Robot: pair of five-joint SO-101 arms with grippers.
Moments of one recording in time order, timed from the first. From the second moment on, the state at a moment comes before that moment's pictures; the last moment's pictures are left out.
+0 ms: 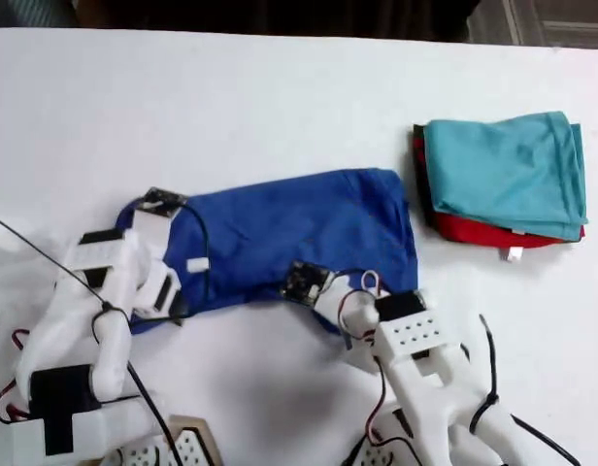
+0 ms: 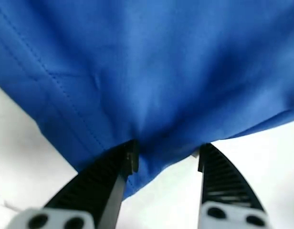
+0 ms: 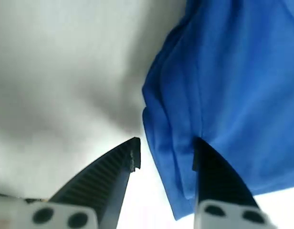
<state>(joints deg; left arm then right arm) -16.3 -8.9 50.8 58.8 -22.5 -21.1 -38.7 71.2 59.3 50.3</state>
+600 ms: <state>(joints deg) -16.3 -9.4 51.5 58.6 -22.5 -20.7 -24.8 65.6 51.7 50.3</state>
